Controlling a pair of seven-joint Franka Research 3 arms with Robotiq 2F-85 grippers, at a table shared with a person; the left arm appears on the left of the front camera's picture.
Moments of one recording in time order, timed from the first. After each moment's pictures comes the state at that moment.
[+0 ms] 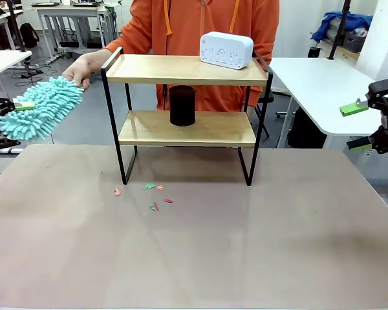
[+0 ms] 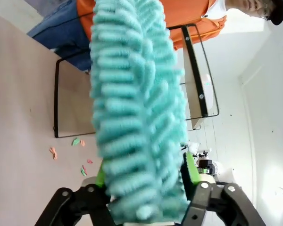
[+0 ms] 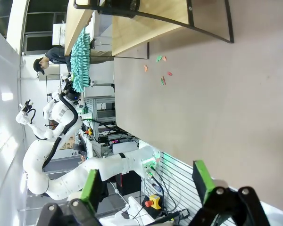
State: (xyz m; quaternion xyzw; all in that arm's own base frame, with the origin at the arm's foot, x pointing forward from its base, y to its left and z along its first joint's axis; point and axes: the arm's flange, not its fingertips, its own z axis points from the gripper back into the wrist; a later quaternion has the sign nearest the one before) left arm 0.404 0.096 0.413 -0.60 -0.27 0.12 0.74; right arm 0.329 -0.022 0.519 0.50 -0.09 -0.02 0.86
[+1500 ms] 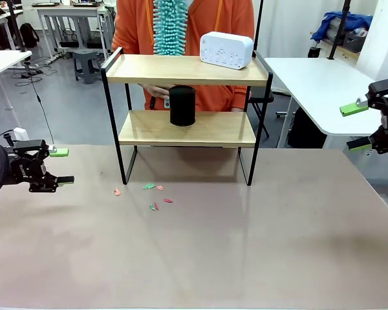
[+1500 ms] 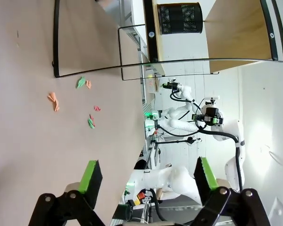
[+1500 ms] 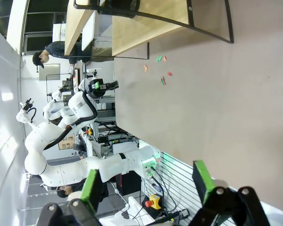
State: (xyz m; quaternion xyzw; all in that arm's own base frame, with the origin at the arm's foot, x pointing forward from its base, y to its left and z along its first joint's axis) left arm 0.412 0.046 0.302 -0.65 -0.13 0.03 0.75; right arm 0.329 -0.022 0.519 0.50 -0.09 -0.02 0.86
